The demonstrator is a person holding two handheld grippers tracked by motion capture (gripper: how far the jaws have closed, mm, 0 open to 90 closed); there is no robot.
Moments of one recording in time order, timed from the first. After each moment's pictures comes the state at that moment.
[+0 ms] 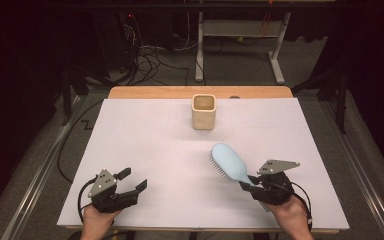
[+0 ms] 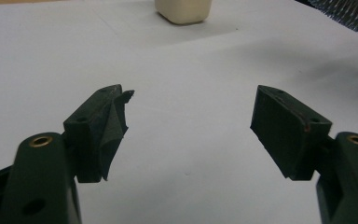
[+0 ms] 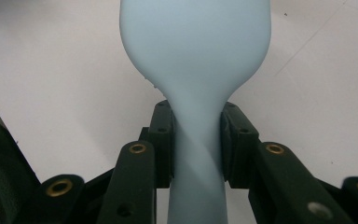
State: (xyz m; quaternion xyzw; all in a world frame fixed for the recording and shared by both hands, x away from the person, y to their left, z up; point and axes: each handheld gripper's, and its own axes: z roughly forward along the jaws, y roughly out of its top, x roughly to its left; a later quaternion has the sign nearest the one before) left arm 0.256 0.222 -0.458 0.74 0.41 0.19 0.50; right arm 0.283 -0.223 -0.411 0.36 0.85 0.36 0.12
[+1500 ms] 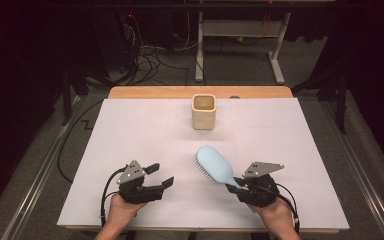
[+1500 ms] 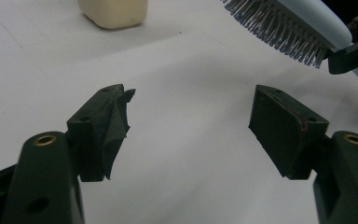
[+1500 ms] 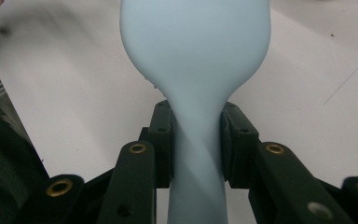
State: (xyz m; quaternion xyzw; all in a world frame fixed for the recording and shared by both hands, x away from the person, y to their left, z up) left arm 0.283 0.163 -0.450 0.77 0.36 0.12 0.51; right arm 0.281 -0.191 -0.417 0.33 0.86 0.37 0.11
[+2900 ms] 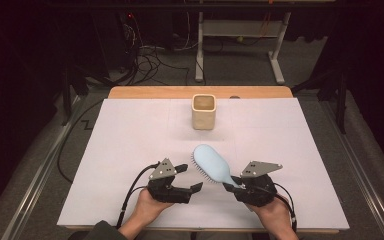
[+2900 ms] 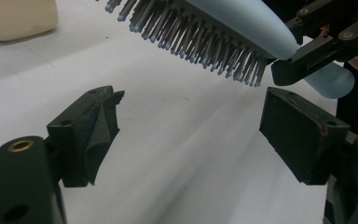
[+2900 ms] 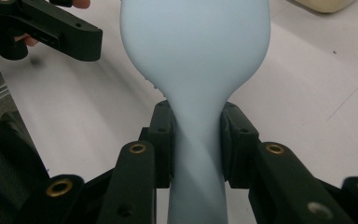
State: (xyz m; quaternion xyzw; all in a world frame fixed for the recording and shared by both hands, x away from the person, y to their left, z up) left arm 0.295 0.097 -0.446 0.80 0.30 0.06 0.52; right arm 0.281 -0.185 -0.413 0.32 0.86 0.38 0.12
